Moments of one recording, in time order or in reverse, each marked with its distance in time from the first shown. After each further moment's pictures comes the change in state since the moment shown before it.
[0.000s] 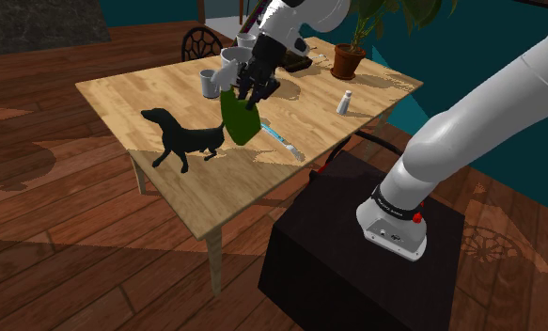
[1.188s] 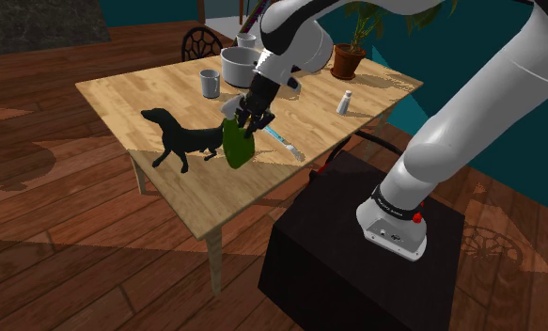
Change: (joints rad) arm 0.026 0.151 0.026 -0.100 0.101 0.226 -0.148
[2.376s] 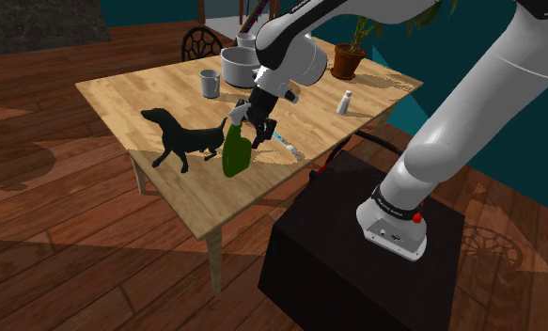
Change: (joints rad) arm 0.011 0.080 0.008 -0.018 0.052 0.086 -0.070
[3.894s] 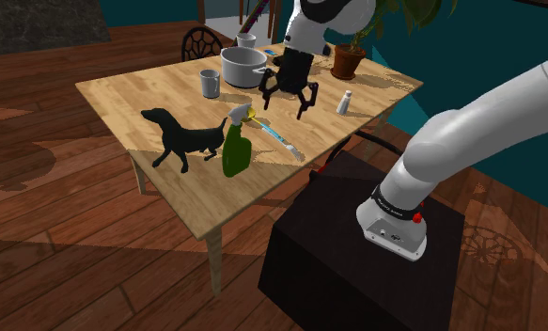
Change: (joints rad) arm -0.030 -0.389 -0.094 -0.019 -0.393 -0.453 -0.286
